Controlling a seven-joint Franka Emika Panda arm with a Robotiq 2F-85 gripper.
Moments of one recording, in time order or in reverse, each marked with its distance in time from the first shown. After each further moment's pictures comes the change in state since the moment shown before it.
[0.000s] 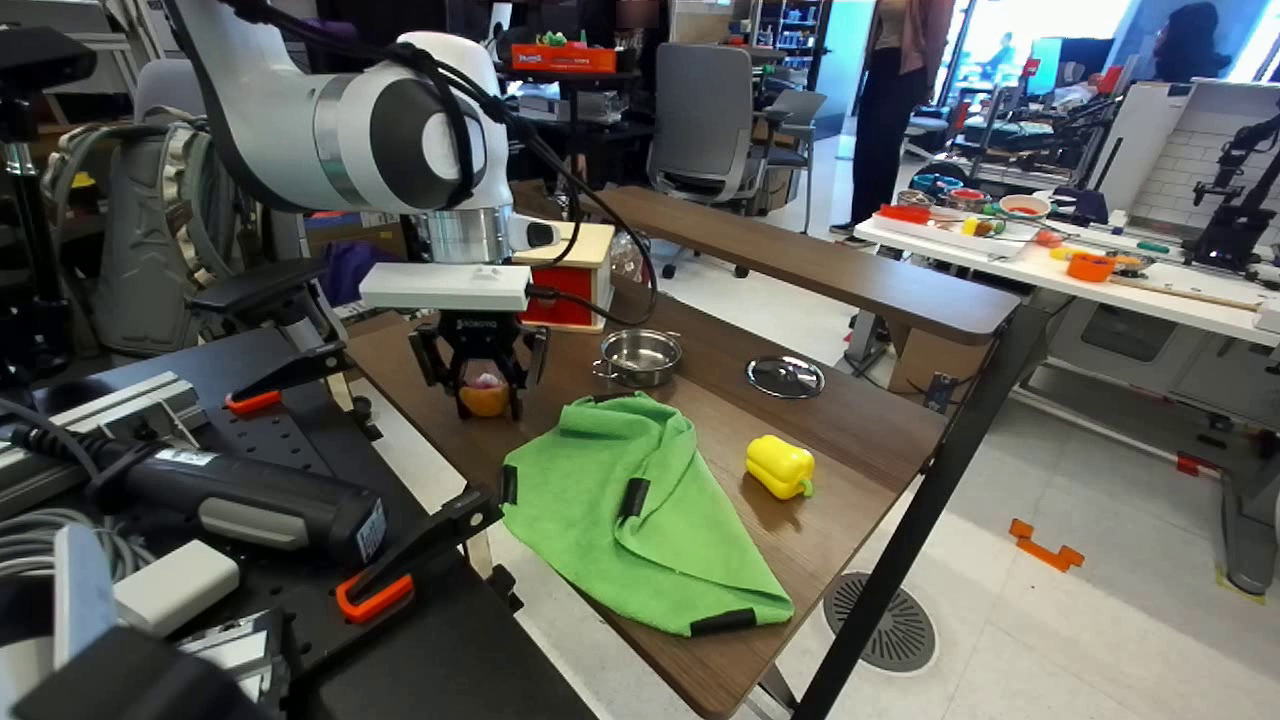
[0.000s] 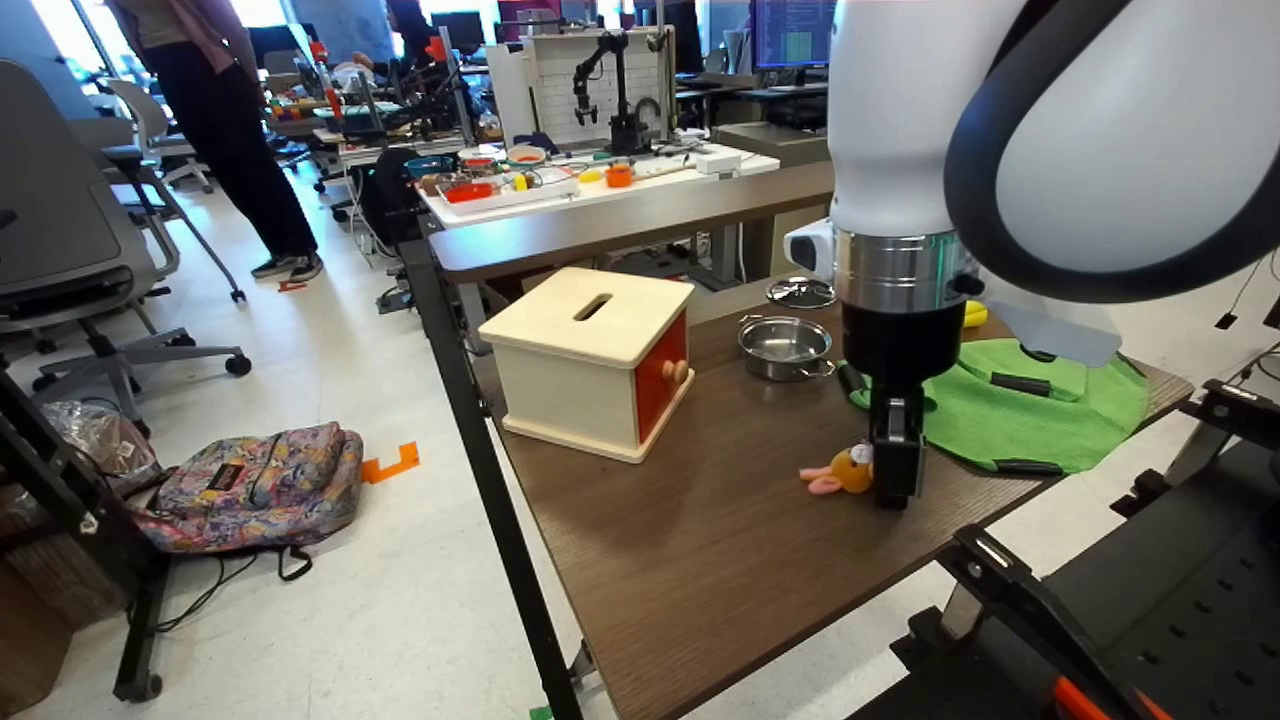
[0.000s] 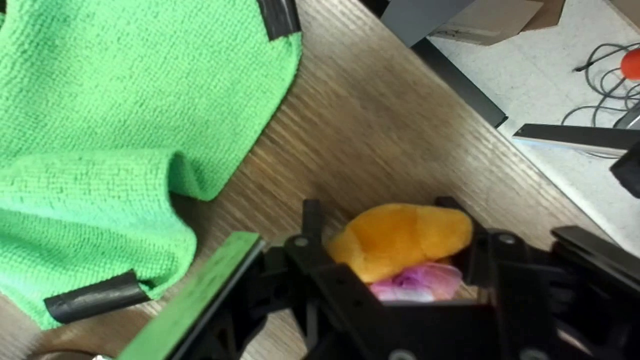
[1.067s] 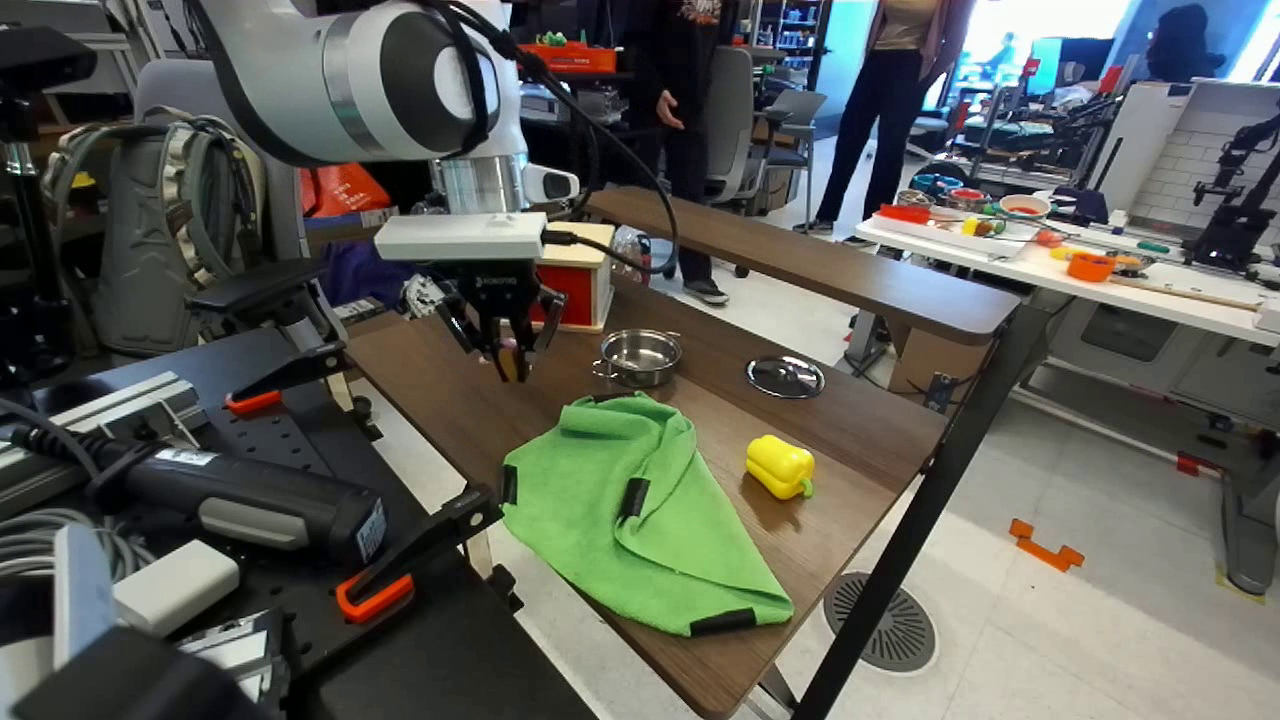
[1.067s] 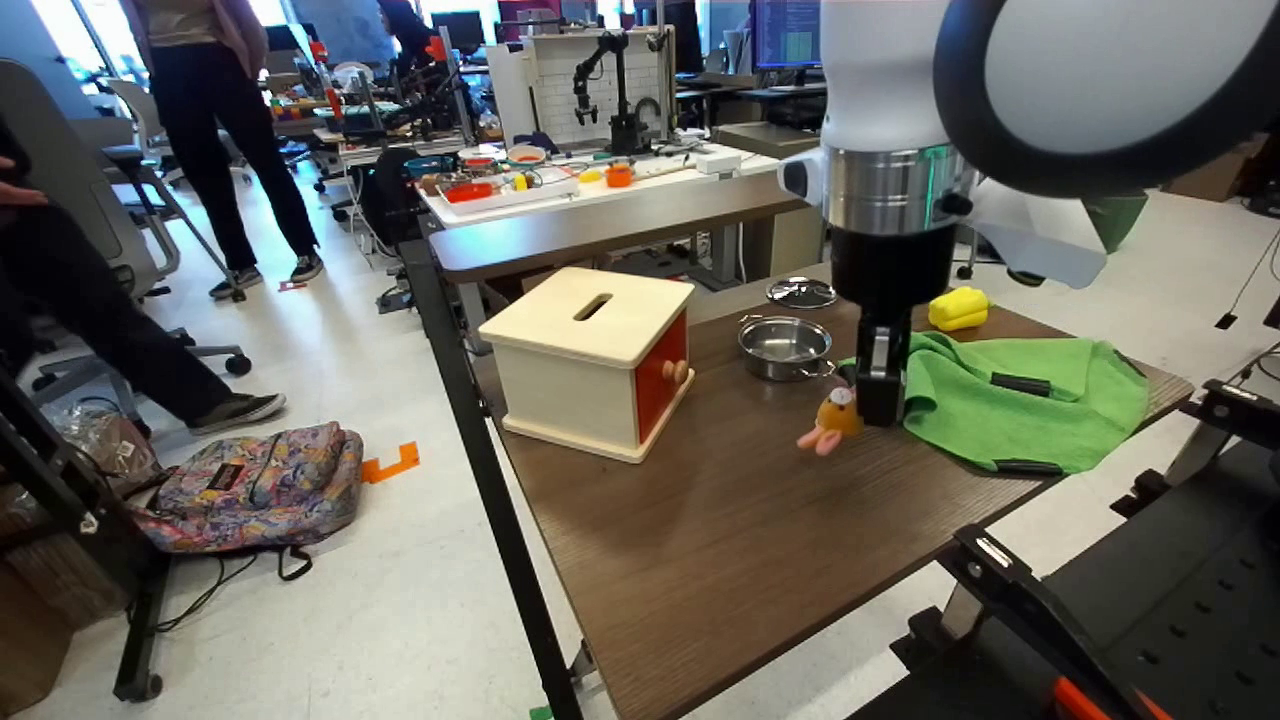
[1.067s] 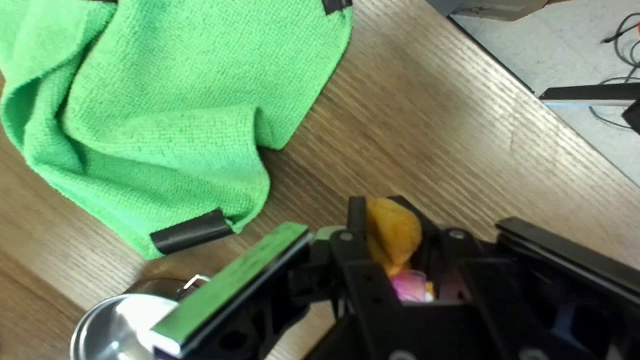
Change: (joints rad) arm -0.003 -0.092 -0.007 0.010 -0.009 -0.054 0.034
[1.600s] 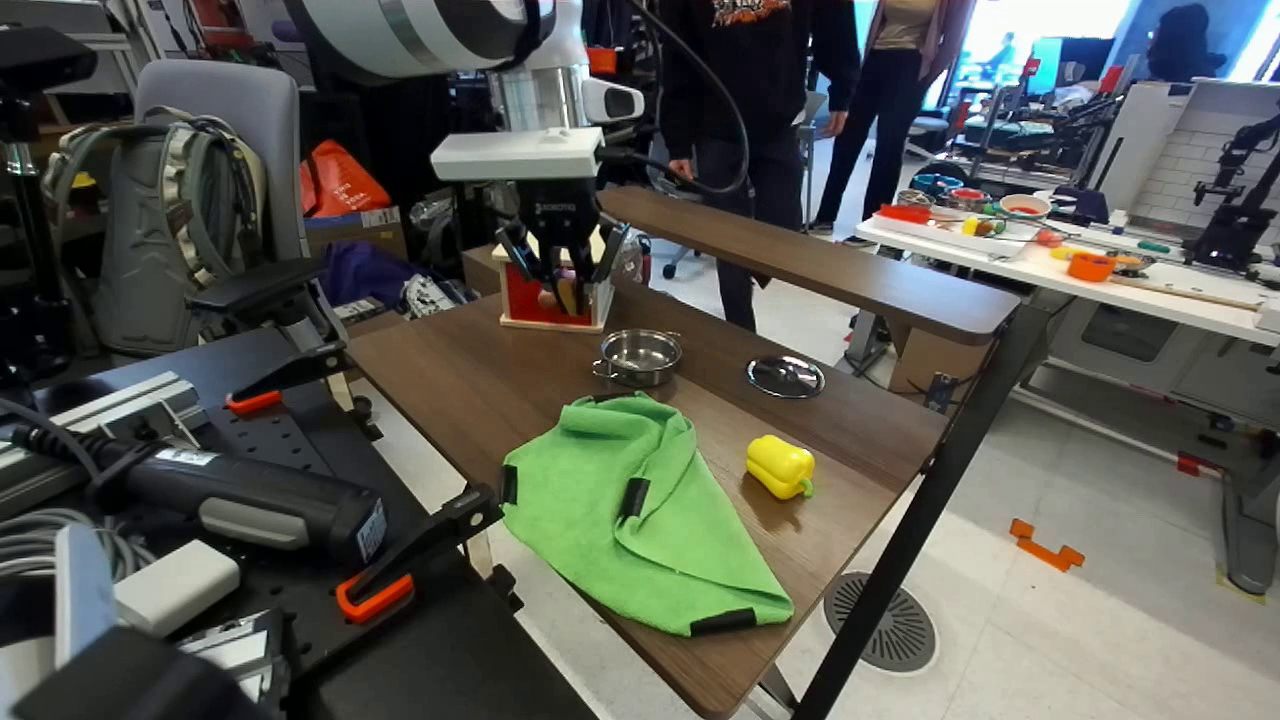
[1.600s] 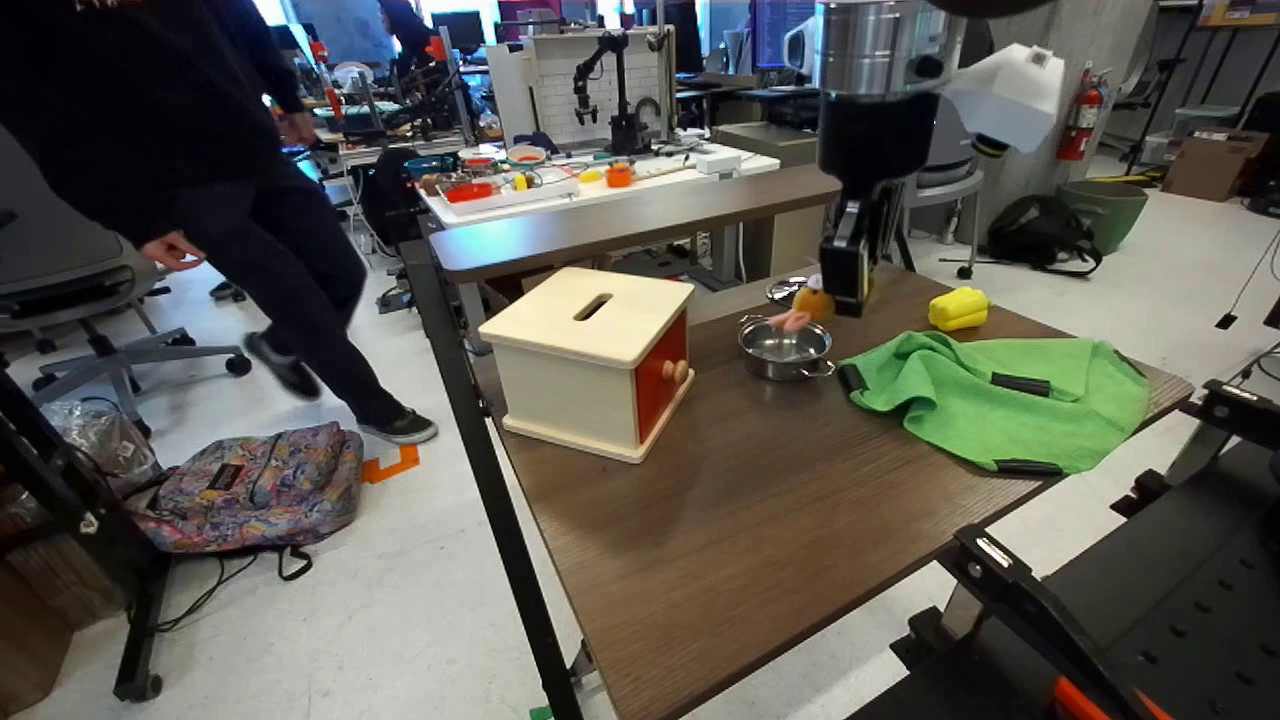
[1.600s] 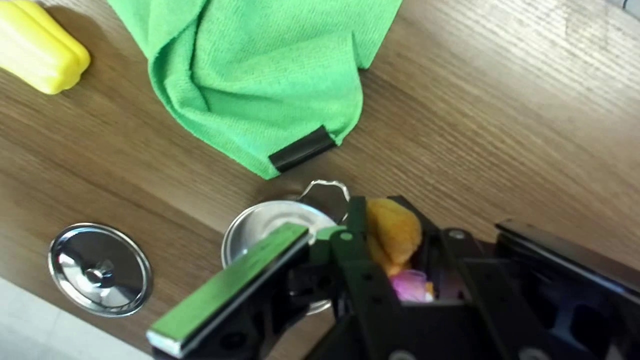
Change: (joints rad) arm -0.081 -0.081 0.035 0.099 0.099 -0.086 -0.002
